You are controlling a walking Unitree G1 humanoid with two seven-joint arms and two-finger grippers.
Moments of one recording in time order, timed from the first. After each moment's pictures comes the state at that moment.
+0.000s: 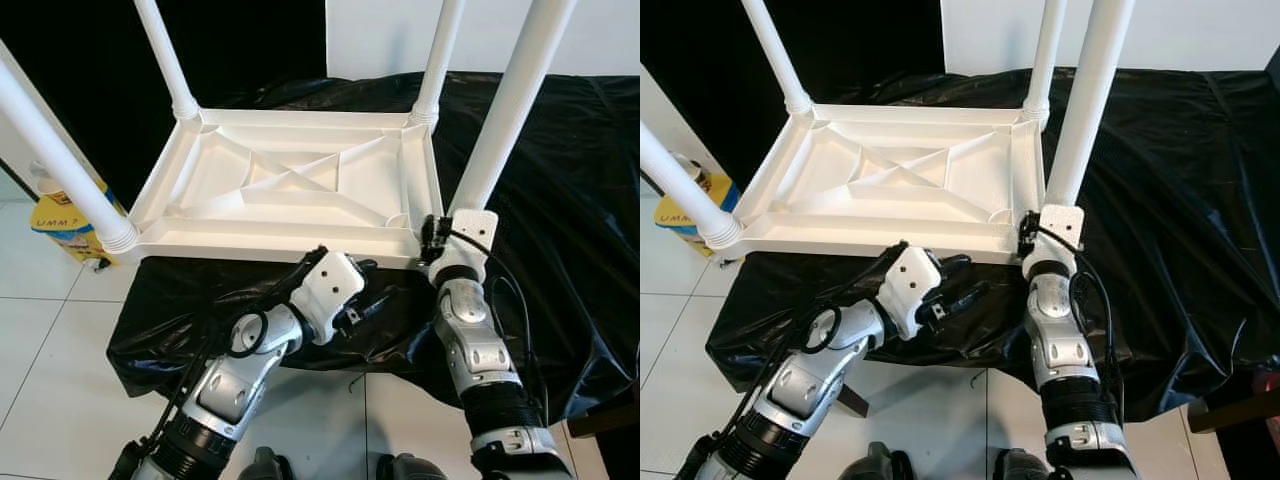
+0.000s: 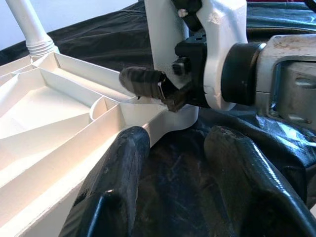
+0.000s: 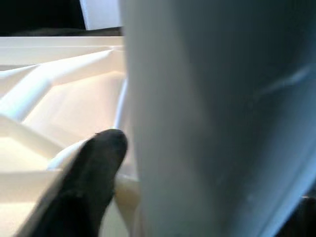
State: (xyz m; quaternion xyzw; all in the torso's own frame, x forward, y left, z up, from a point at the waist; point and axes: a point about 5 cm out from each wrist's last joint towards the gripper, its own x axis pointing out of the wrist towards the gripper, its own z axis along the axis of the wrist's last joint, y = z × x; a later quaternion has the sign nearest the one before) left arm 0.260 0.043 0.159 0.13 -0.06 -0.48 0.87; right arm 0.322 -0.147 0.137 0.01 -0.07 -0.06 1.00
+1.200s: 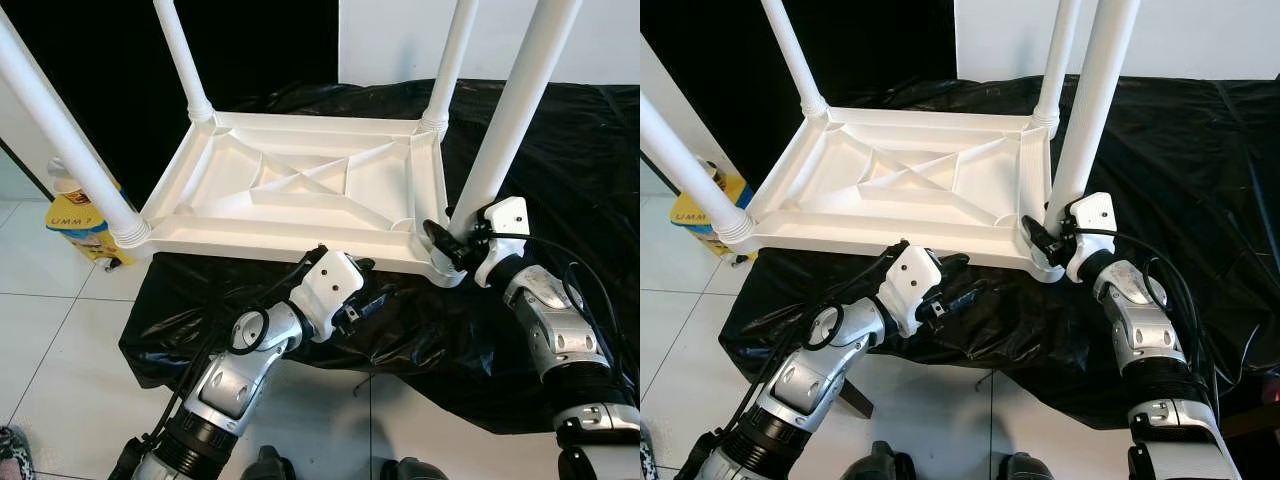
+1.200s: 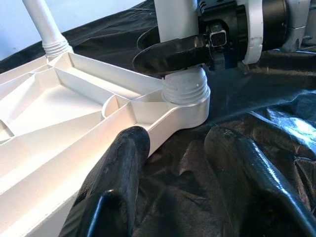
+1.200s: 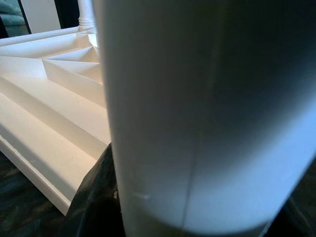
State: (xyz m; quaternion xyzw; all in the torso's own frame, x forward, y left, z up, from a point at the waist) left arm 0.265 0.044 0.156 0.14 -0.06 -0.47 0.87; right arm 0.330 -0.196 0.151 -0.08 -0.06 0.24 0.97
